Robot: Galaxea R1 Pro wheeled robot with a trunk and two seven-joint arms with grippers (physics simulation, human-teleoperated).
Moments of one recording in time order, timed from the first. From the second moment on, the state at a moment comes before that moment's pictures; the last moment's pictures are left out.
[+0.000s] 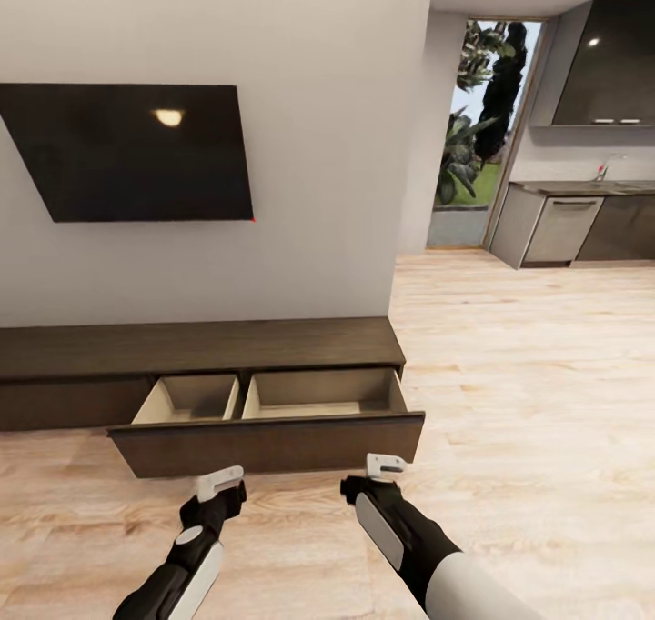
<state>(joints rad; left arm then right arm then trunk) -0.33 0.02 -0.25 -0.92 0.42 0.12 0.42 -0.61 0.17 0.49 -0.61 -0.60 0.36 -0.52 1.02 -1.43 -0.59</state>
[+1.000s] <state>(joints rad) -0.33 0.01 -0.37 -0.81 0.42 -0.02 0.43 -0.61 0.17 0.66 -0.53 -0.61 0.09 -0.52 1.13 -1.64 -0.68</state>
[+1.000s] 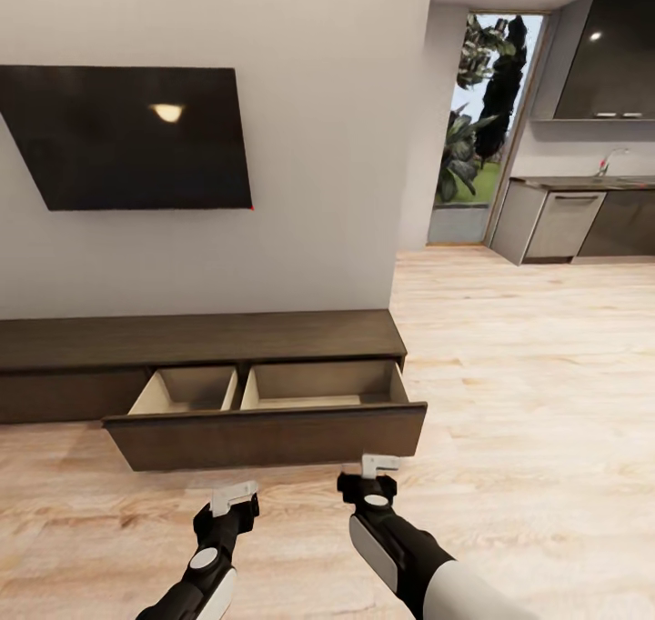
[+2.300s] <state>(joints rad) -0.33 0.01 -0.40 -0.81 0.41 -0.09 0.43 -0.61 0.17 0.68 -0.41 -0.59 -0.10 -0.50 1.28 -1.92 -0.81</state>
